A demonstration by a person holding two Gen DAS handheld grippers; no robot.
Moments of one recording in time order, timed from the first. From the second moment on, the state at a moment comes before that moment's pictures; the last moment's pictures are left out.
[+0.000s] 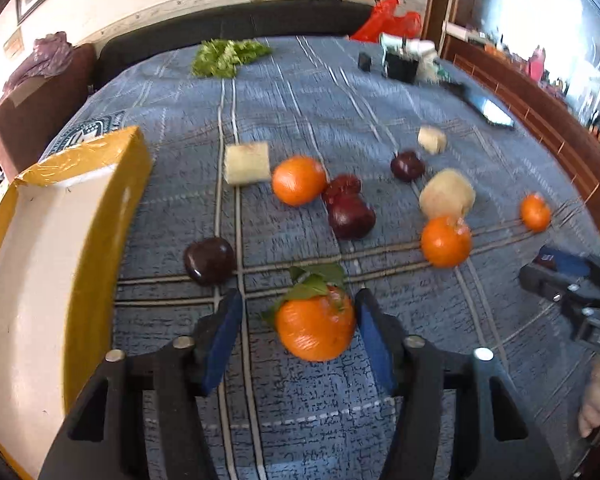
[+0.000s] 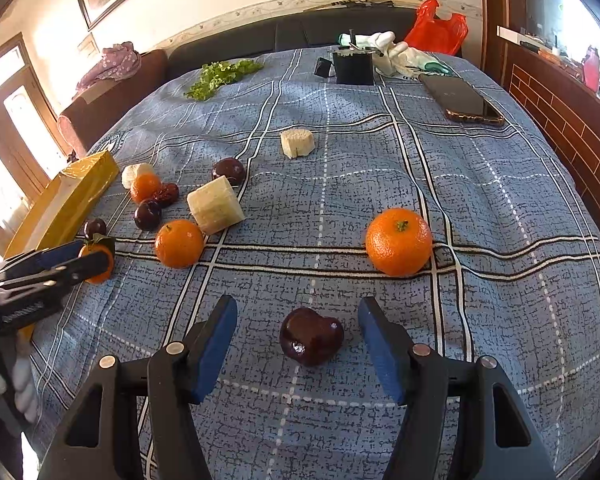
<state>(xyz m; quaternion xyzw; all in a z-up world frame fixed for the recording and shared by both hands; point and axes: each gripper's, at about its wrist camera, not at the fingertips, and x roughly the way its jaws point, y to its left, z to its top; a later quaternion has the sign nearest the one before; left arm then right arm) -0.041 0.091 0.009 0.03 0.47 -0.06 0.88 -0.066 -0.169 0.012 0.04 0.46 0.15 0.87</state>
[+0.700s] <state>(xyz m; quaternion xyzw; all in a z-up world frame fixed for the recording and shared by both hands) -0.139 0.224 0.102 -0.09 0.37 0.05 0.92 -0.103 -0.081 0.093 0.04 0.40 0.30 0.86</state>
